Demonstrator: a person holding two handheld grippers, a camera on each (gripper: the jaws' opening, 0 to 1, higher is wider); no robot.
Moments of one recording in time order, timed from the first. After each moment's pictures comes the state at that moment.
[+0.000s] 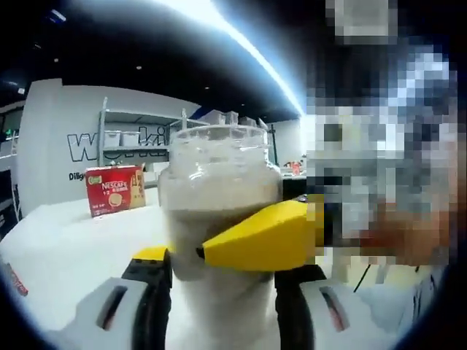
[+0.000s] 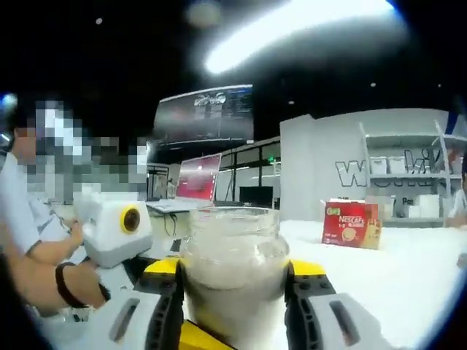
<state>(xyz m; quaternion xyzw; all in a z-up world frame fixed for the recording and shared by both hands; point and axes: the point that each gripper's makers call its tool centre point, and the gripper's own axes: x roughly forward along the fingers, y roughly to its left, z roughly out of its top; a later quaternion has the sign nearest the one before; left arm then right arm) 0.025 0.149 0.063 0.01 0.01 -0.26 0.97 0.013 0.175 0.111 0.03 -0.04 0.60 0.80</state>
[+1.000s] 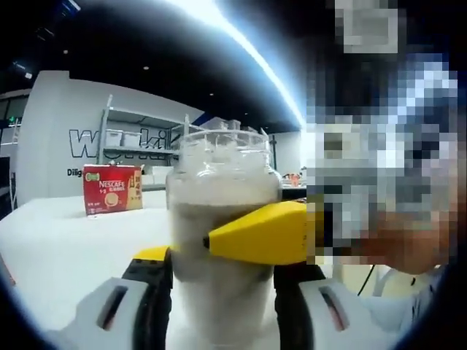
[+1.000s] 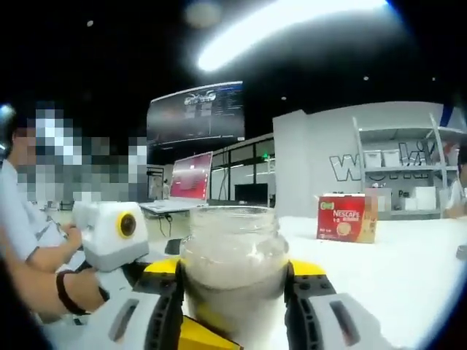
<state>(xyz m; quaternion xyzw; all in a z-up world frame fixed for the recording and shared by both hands) 0.031 0.145 0.069 0.00 0.00 -0.26 0.96 0.030 0.169 0.098 0.02 0.01 0.58 0.81</state>
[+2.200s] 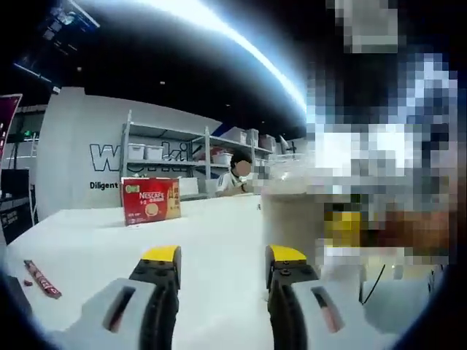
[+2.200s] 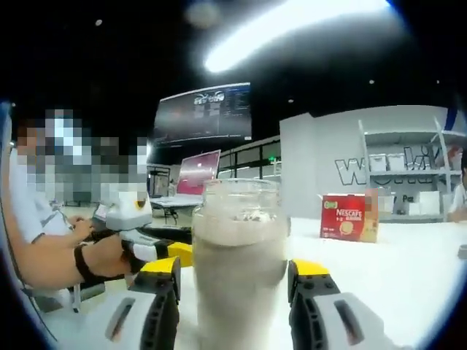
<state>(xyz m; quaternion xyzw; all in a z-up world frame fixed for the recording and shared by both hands) 0.018 0.238 0.077 0.01 -0.03 -0.19 0.98 0.018 0.157 0.084 -0.01 -0.03 0.59 0.81</state>
